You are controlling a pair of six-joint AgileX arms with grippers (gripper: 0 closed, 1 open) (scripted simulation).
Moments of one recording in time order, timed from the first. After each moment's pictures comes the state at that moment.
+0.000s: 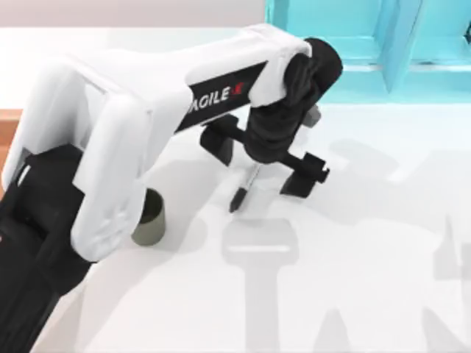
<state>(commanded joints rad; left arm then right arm) -0.70 2.58 2.11 -1.05 -0.21 -0.20 0.00 0.00 0.00 0.00 0.00 0.00</state>
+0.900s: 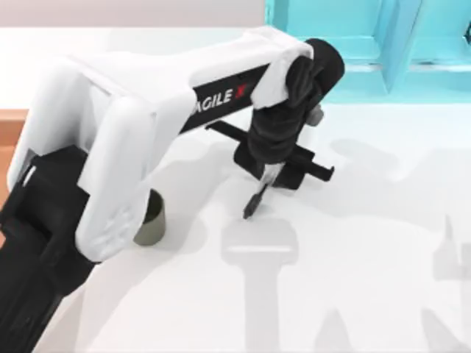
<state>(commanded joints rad) -0.70 2.58 2.11 -1.05 -0.21 -0.20 0.00 0.00 0.00 0.00 0.00 0.00</state>
